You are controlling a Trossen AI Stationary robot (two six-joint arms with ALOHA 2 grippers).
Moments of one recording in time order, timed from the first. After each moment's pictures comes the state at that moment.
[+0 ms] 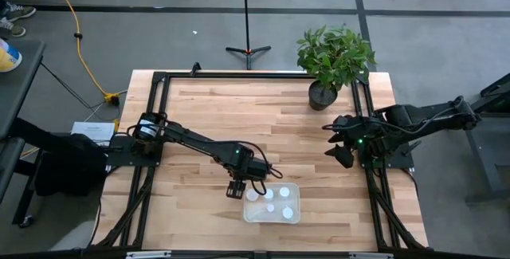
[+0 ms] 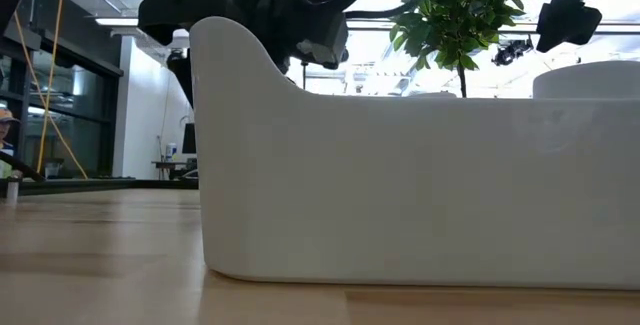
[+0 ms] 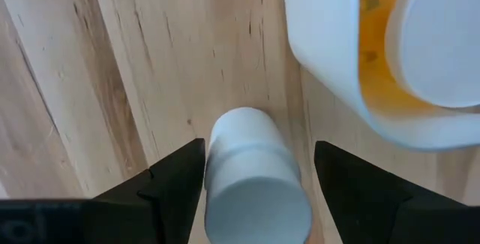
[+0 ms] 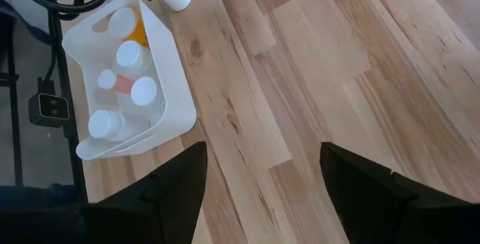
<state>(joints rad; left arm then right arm) -0.24 2.01 1.53 -0.95 0.04 -0.07 0.19 0.82 0.87 -0.93 0.04 0.67</state>
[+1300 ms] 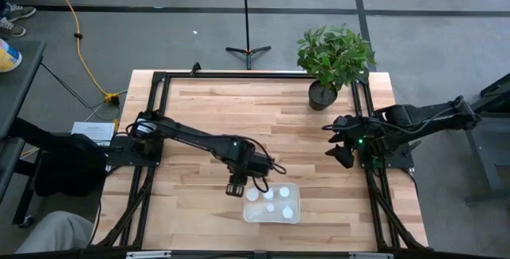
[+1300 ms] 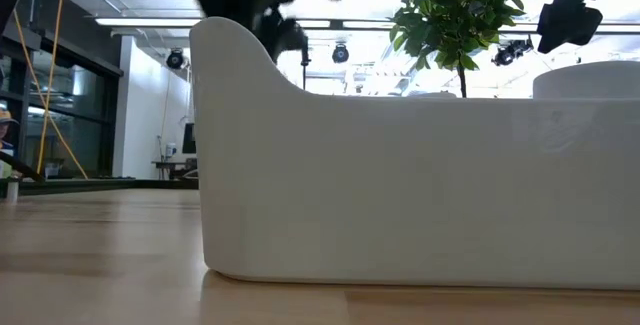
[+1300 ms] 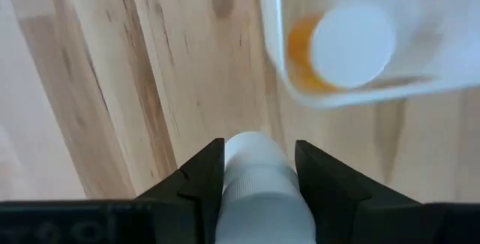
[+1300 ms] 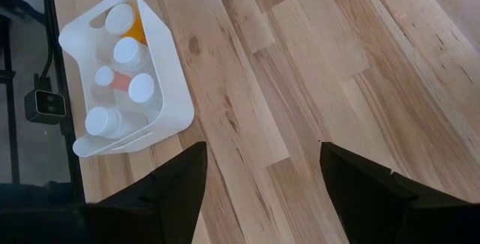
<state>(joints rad) -0.24 1.98 1.74 -1.19 0.04 -0.07 0.19 0.82 0.87 -0.94 0.04 0.66</state>
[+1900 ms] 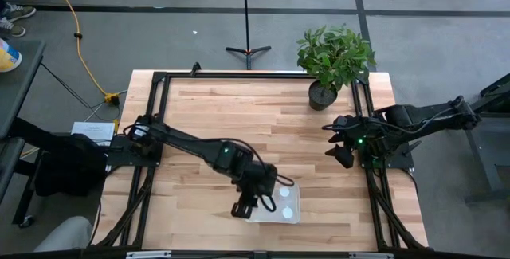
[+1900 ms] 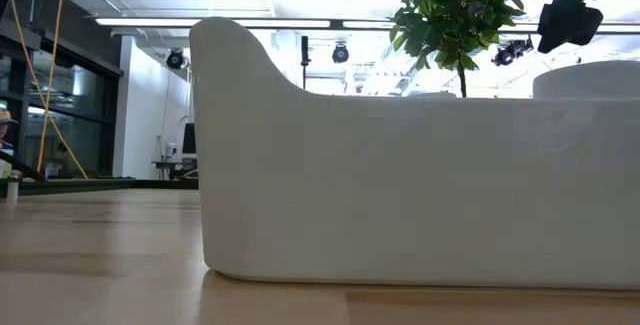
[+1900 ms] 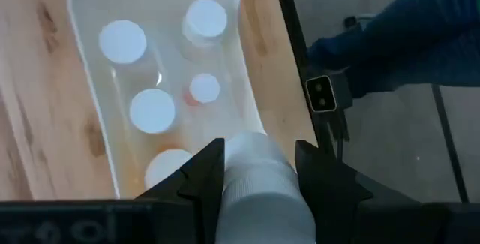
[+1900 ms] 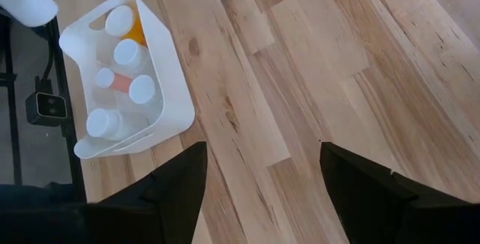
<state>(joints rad) -0.32 1.98 1.94 -1.01 0.25 -0.17 0.19 0.82 0.87 -0.94 0.04 0.68</state>
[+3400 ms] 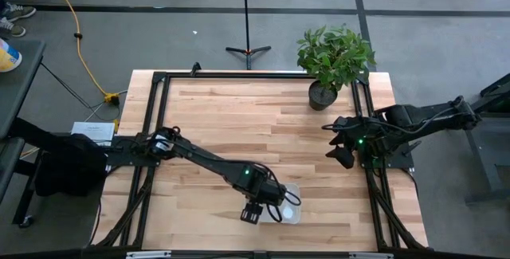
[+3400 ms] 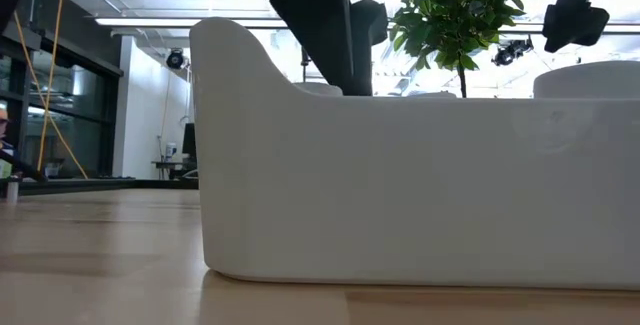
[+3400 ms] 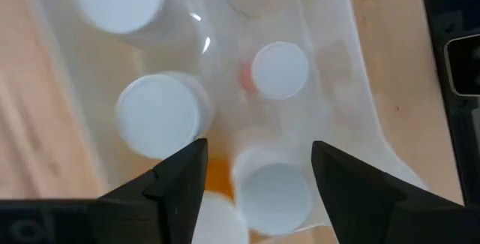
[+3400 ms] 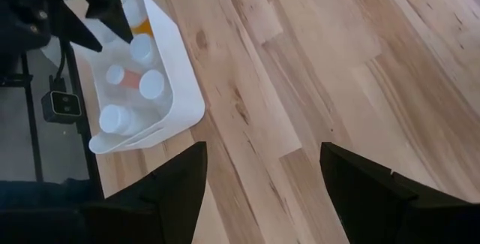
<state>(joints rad) -0.36 2.20 1.95 -0.99 0.06 -0.08 0.19 0.82 0.87 -0.95 0.00 0.72</state>
